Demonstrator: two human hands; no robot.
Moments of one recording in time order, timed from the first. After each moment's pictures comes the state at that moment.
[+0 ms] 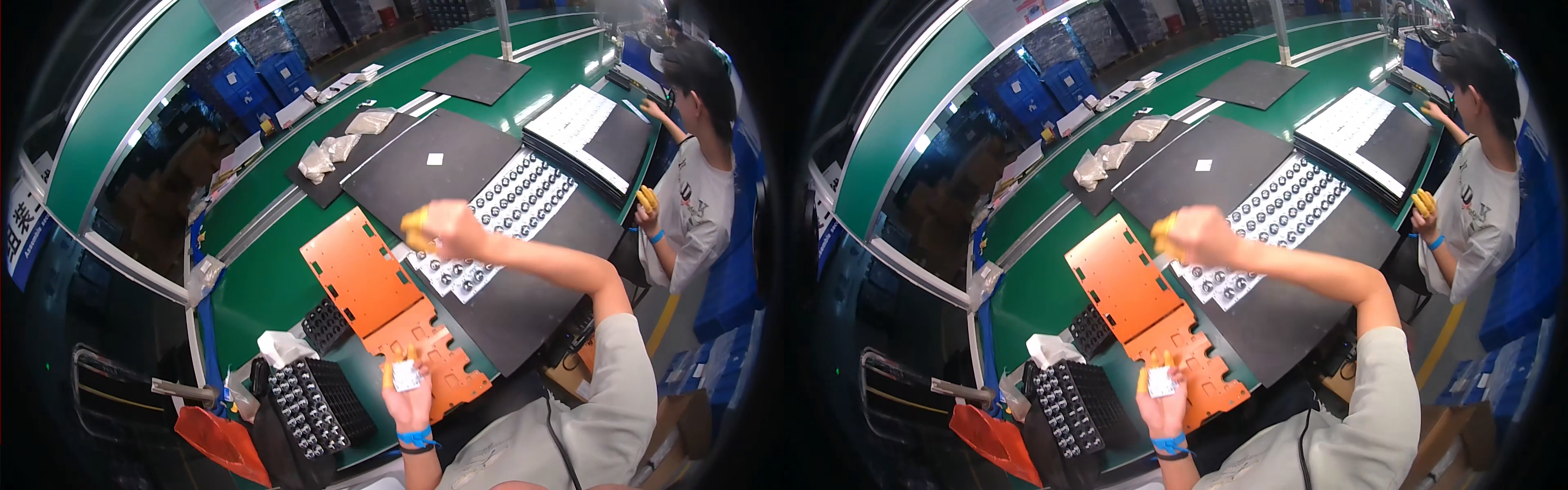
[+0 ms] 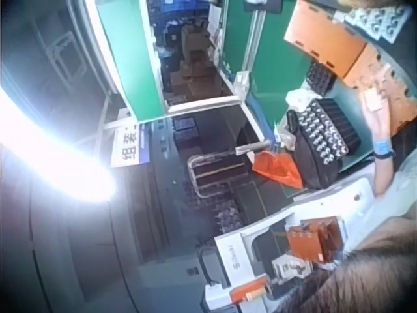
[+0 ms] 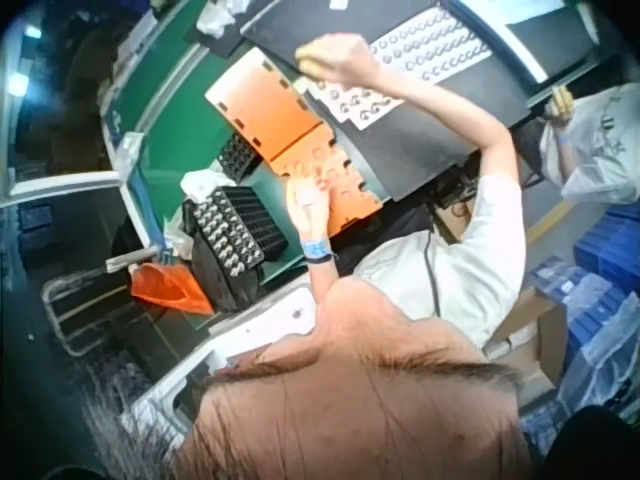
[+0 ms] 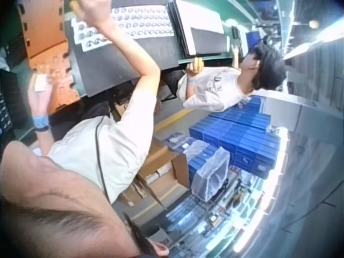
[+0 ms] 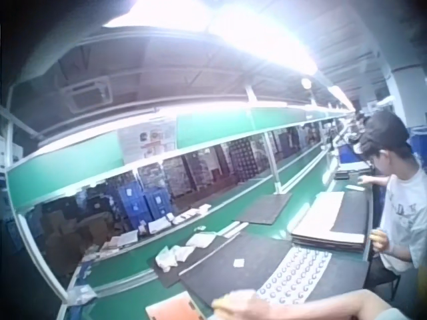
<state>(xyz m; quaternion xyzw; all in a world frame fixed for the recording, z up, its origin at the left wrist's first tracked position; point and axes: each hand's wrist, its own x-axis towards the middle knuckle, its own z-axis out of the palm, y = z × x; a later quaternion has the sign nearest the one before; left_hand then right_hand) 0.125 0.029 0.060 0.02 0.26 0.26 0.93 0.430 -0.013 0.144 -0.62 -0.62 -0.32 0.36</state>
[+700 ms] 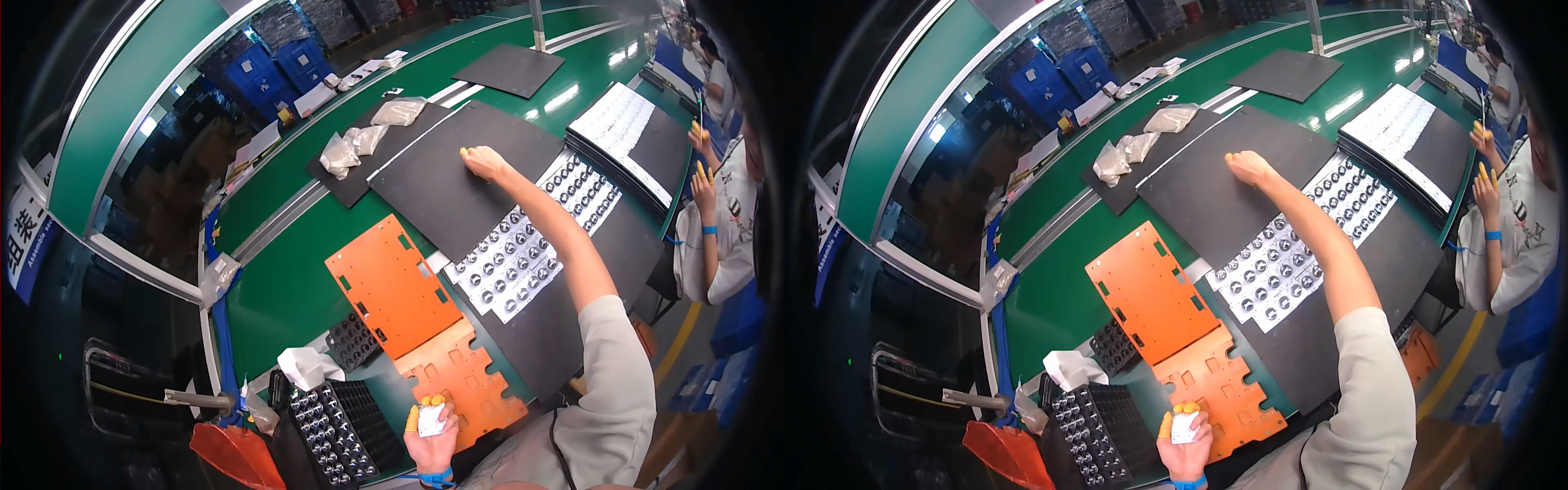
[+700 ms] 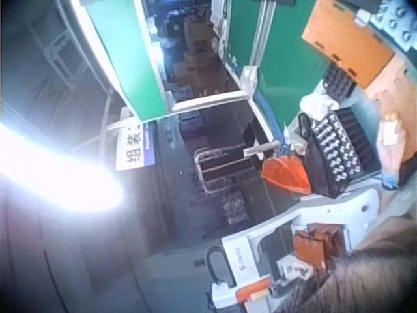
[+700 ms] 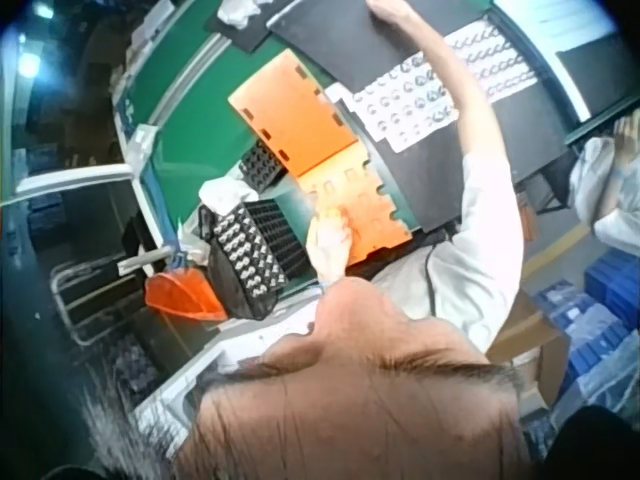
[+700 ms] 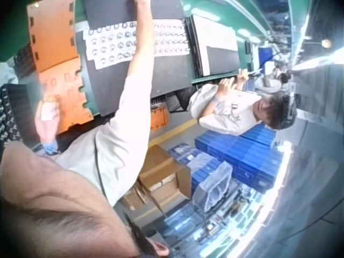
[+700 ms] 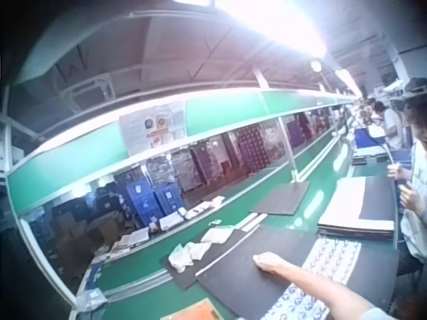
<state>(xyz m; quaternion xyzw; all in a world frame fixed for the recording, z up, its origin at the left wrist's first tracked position) 0.084 0.037 0.056 -0.06 0.25 0.22 0.94 0.693 0.093 0.026 -0.86 -0.49 -0.12 0.05</state>
